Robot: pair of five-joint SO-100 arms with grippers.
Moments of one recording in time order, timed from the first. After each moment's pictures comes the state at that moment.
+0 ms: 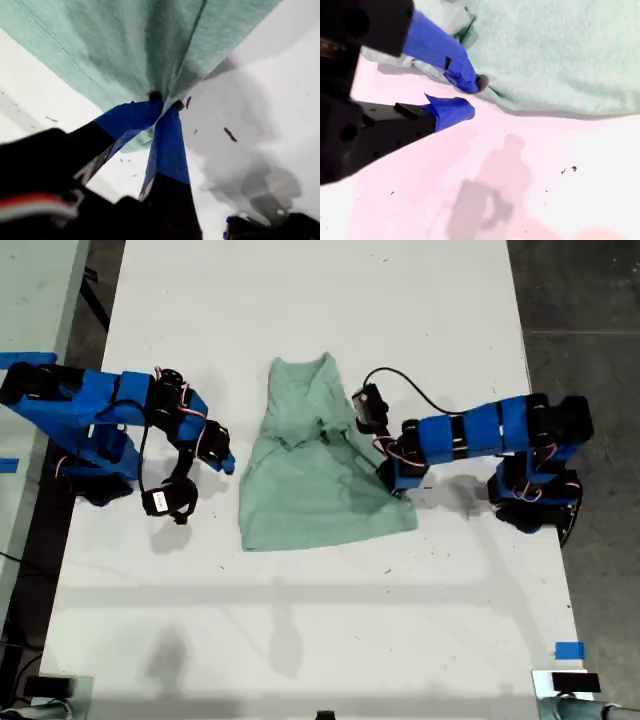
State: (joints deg) arm 0 -11.2 108.5 114.1 79.1 7.6; arm 1 5.1 88.4 105.0 72.8 -36.4
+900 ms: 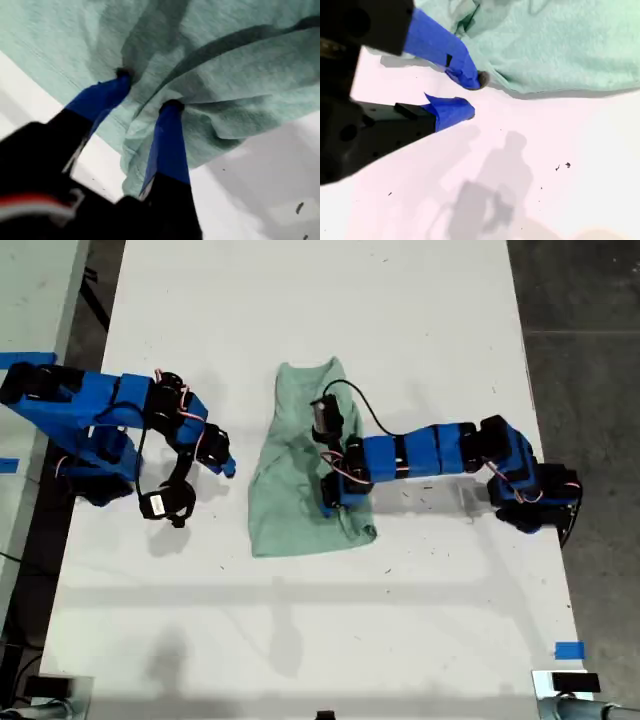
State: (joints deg) arm 0 -9.7 108.5 114.1 79.1 7.0; arm 1 1.5 50.4 54.2 75.0 -22.9
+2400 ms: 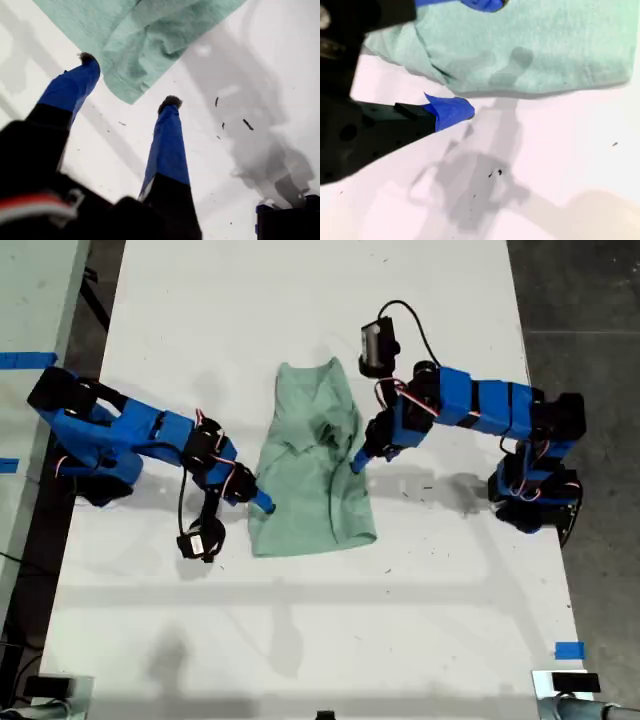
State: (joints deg) arm 0 -1.1 85.7 107.1 68.2 -4.1; arm 1 10.6 86.1 70.2 94.1 -33.0
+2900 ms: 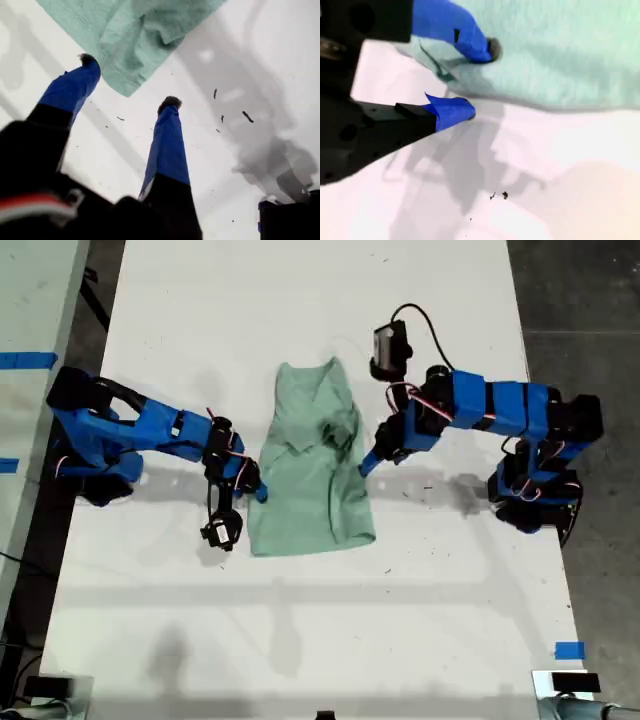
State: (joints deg) arm 0 -7.9 79.4 111.3 60.7 -3.3; arm 1 9.6 95.2 81.7 89.9 -30.8
